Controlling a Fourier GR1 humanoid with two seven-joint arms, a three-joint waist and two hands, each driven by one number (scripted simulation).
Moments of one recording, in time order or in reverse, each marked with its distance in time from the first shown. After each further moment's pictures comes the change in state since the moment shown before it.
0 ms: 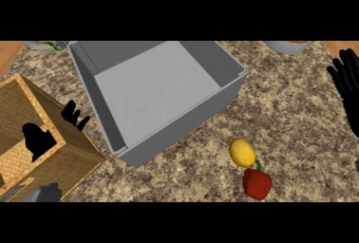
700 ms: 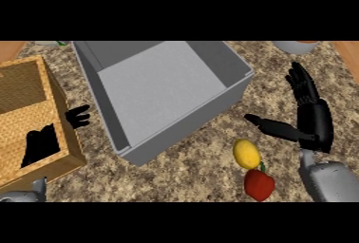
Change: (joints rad) left arm 0.031 0.102 -0.058 -0.097 -0.343 -0.080 -0.004; right arm 0.012 0.253 0.146 -0.029 0.262 -0.330 -0.088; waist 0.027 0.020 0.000
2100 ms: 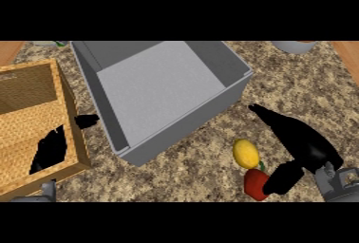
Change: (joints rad) left arm 0.034 -0.130 0.059 -0.038 -0.176 -0.009 -0.010; right arm -0.082 -0.351 0.351 -0.310 0.273 0.676 0.863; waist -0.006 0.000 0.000
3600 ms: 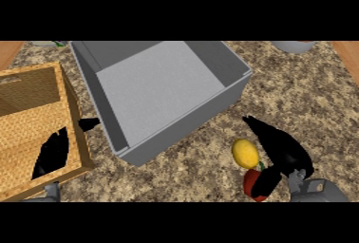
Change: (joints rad) left arm 0.014 -0.103 0.090 -0.001 -0.100 -0.081 -0.035; right arm 0.157 0.318 -0.138 0.108 0.404 0.165 -0.094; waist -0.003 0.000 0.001
